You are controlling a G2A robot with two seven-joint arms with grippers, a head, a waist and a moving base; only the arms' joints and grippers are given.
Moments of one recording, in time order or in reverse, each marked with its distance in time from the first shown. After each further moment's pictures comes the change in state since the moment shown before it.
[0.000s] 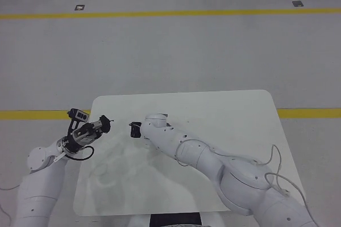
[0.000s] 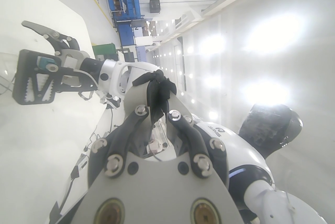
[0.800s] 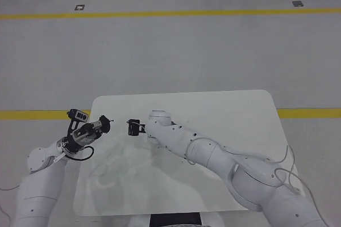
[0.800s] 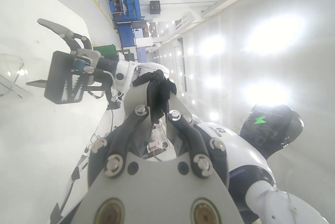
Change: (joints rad) left arm 0.002 0.003 0.003 0.001 -0.003 -0.008 0.006; right arm 0.006 0.117 0.005 -0.210 0.028 0.000 -0.022
